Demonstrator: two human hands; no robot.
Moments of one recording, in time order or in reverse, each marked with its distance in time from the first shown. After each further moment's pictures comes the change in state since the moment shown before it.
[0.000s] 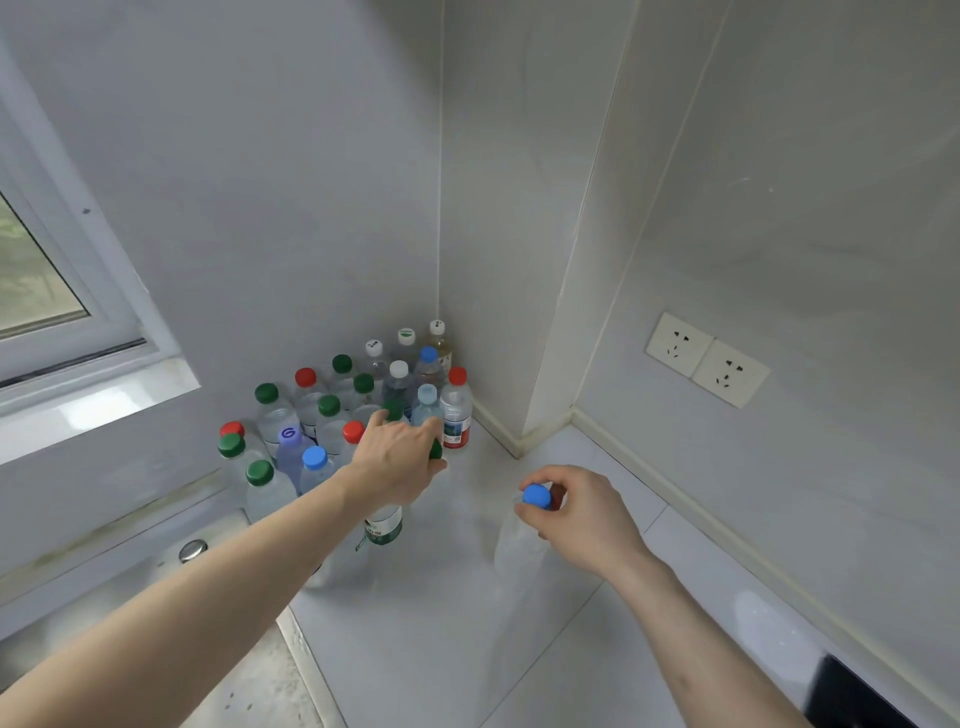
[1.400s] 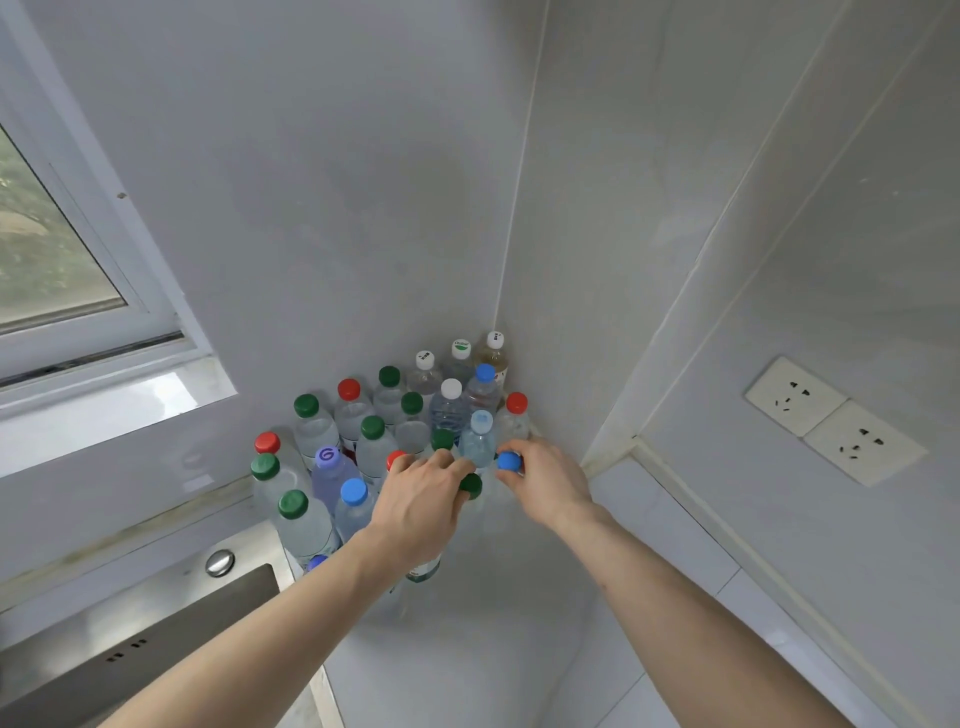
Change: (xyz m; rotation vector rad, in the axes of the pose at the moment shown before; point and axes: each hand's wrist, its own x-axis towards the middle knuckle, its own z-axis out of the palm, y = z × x) left_hand 0.016 -0.042 0.043 -0.169 0.130 -0.067; right_hand 0.172 -0.054 0.089 -0.386 -0.113 -0.175
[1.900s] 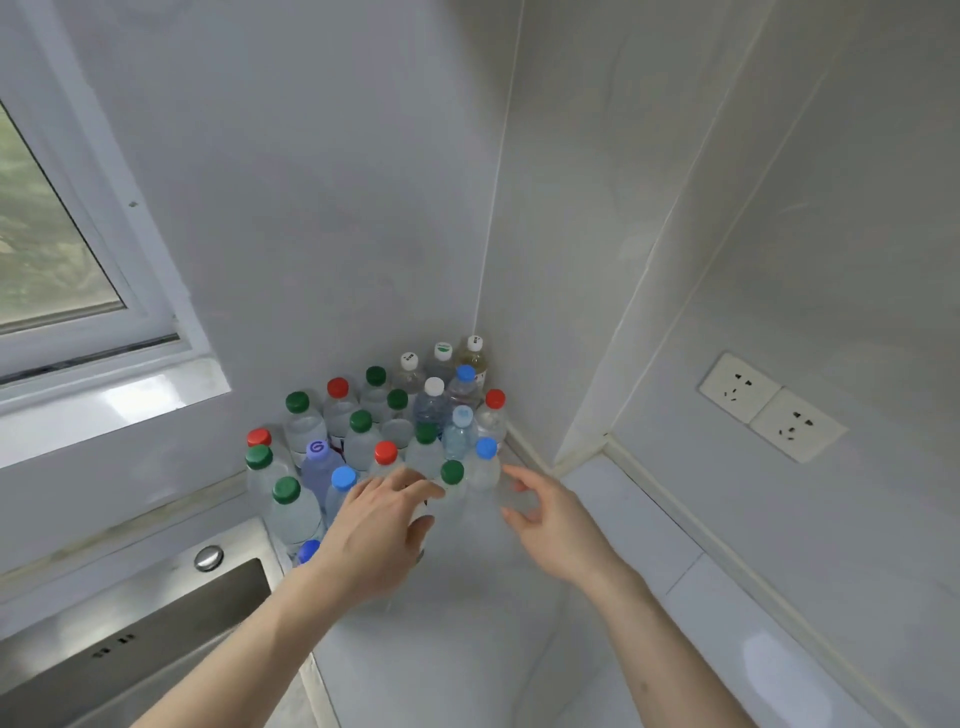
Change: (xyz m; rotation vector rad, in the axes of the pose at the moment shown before) left_hand -0.072 0.001 -0.033 -0.215 -0.001 -0.013; right_hand -0.107 0.006 -0.023 0.335 -0.018 0.031
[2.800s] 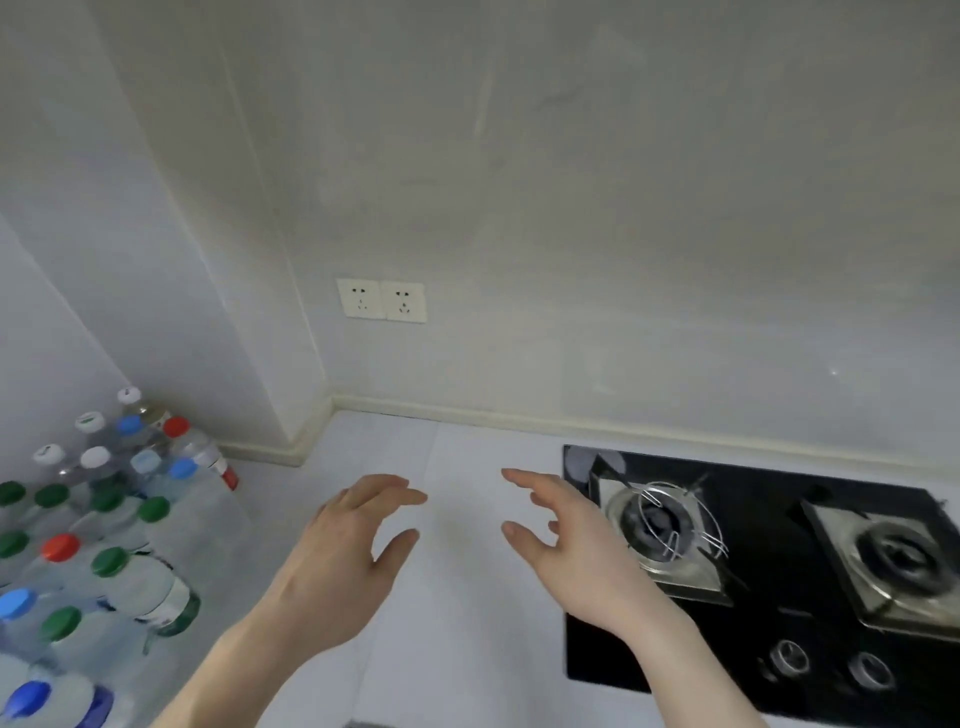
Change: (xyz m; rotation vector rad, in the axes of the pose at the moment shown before) left_hand -0.119 0.225 0.010 -0.146 -0.257 0.630; right_hand -0.371 0.079 -0.047 0.302 0.599 0.370
